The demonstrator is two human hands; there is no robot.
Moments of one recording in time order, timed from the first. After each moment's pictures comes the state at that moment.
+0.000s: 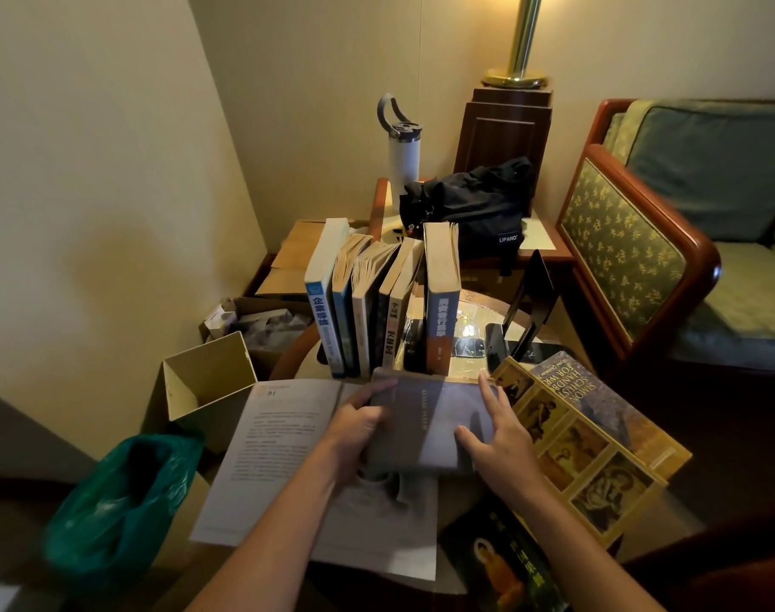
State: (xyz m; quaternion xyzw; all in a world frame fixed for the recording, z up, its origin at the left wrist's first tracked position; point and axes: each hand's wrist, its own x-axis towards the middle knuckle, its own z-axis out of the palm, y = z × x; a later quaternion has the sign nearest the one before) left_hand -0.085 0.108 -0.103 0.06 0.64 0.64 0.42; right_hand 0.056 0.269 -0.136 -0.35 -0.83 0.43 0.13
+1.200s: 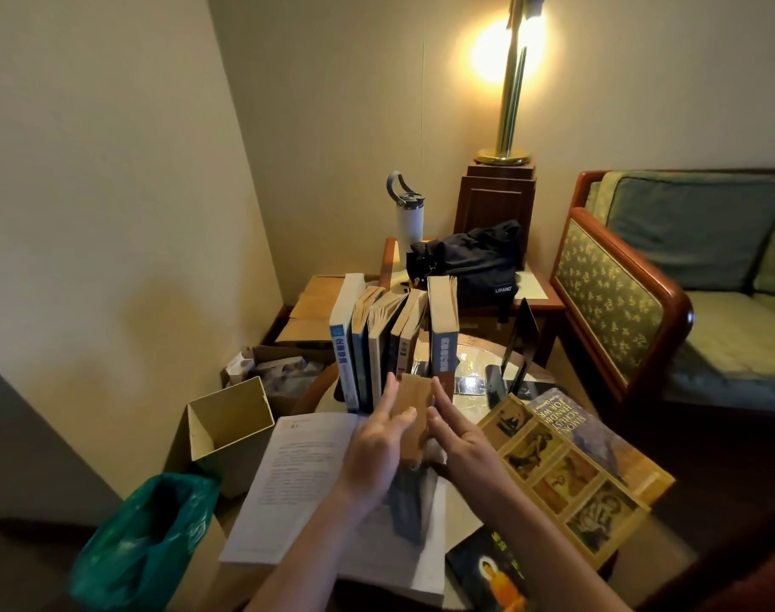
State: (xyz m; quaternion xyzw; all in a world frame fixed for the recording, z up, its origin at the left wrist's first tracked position) left_hand -0.025 0.085 -0.024 0.25 0.71 0.61 0.25; right_hand 0.051 0.208 -0.052 -0.18 -0.64 0.74 0.11
